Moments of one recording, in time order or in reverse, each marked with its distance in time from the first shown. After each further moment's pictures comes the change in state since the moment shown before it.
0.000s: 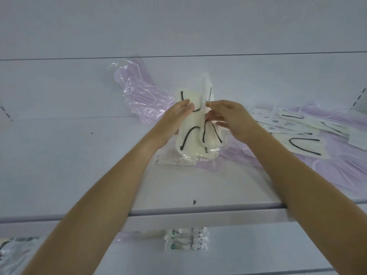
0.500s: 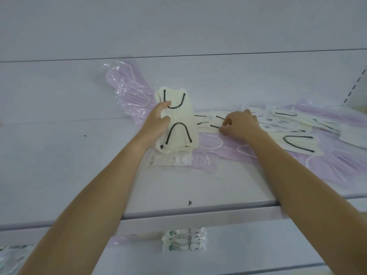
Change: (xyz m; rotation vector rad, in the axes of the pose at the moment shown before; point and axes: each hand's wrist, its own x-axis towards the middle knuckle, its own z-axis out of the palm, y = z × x) left_hand 0.010 -0.017 -0.012 0.088 0.202 -0.061; right_hand 0.014 0.028 -0.031 -1.121 0.128 0.140
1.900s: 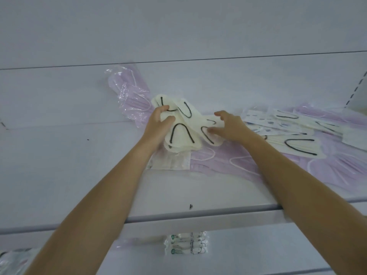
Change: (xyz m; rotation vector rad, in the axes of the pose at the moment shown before) left_hand 0.009 -0.009 0.006 -0.165 0.105 -0.004; right_hand 0.006 -0.011 0.011 0.324 -0.033 -0.099
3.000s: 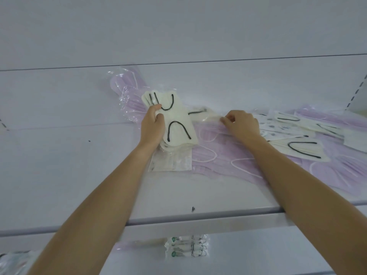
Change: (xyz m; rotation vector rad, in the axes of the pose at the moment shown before) left_hand -0.002 0.001 -0.006 0.123 0.171 0.079; right_hand 0.004 0.009 -0.005 -0.088 0.289 0.053
